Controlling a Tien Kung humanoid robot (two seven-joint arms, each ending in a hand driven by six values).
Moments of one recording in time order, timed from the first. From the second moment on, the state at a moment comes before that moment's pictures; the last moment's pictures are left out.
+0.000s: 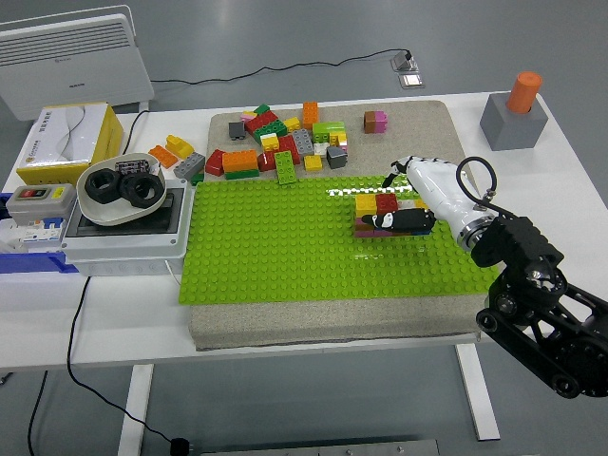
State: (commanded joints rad) left arm -0.01 0.04 -2.07 -0.27 2.27 0.02 0.29; right arm 0.42 -0.26 0.88 1.40 -2.05 -0.13 -0.28
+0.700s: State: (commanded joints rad) left arm 0.00 0.03 -2.00 -0.29 2.20 0.03 0.28; right arm 0.16 -0.26 1.12 1.54 -1.51 -0.44 0.01
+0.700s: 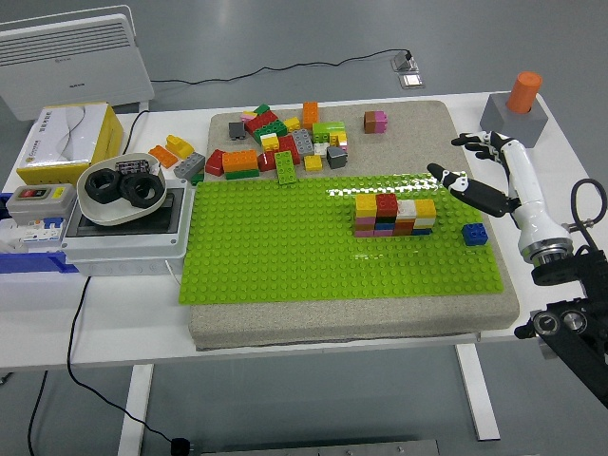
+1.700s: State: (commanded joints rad) left arm -0.02 0.04 -1.99 -0.31 2.16 0.05 0.25; right arm 0.13 -0.28 1.25 1.54 -1.47 -0.42 0.02
